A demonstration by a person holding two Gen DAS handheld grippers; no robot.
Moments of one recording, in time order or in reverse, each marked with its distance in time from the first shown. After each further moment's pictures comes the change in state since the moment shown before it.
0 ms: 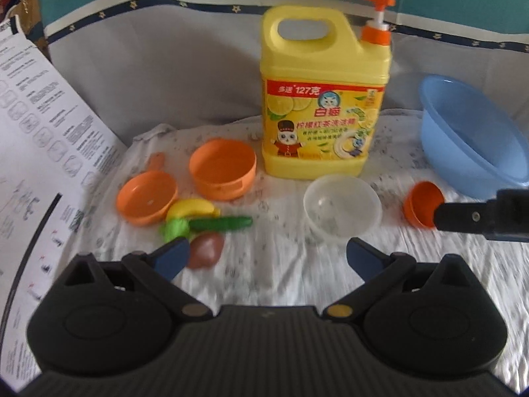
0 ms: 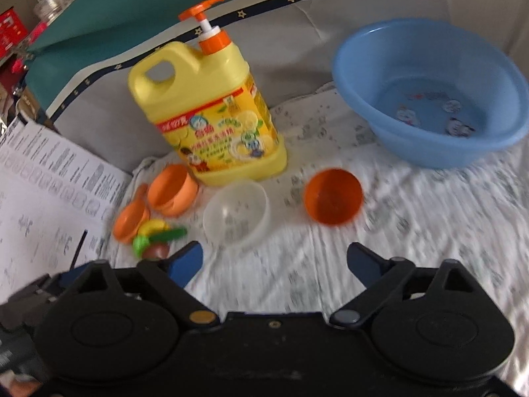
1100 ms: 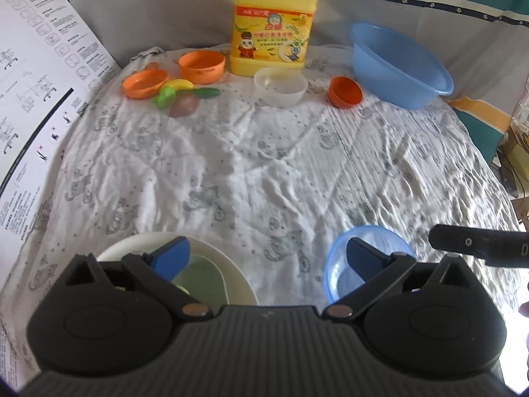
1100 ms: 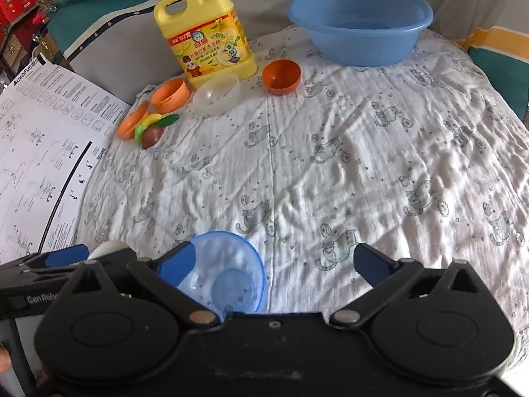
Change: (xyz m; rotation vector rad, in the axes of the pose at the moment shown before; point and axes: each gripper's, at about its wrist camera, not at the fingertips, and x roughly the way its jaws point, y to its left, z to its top) left arm -0.145 -0.013 -0.155 -0.032 0.106 -0.130; right arm -0.147 -0.036 -0.173 -0.027 0.144 -0.079
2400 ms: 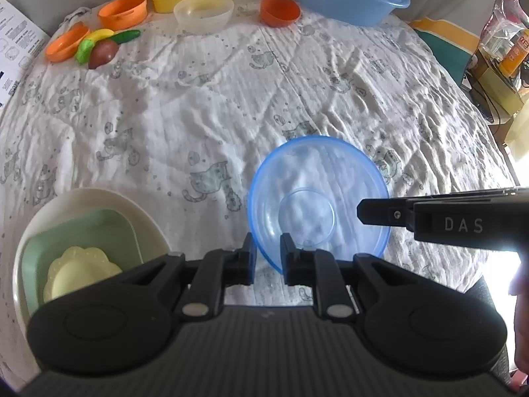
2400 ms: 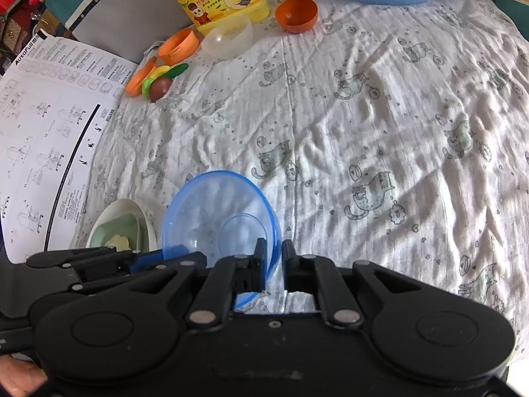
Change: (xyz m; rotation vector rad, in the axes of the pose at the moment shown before) left arm 0.044 -0.049 -0.028 0.140 0.226 -0.121; right arm 0.034 0.003 -0.020 0.038 0.173 0.086
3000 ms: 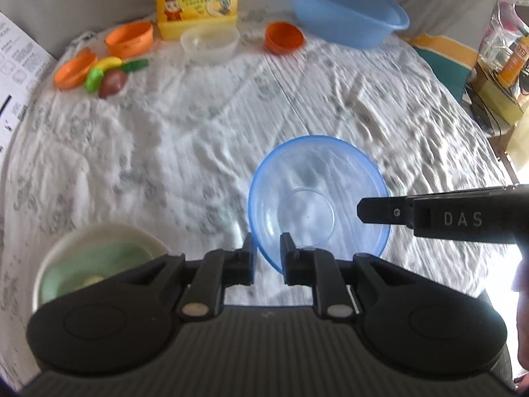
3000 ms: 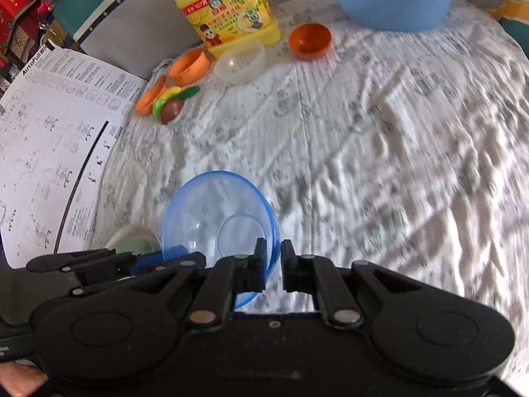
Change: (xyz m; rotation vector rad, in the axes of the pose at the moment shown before) left arm -0.015 0.005 0.011 0.021 -0.065 0.015; right arm -0.009 0.009 0.015 -0.013 -0.051 0.014
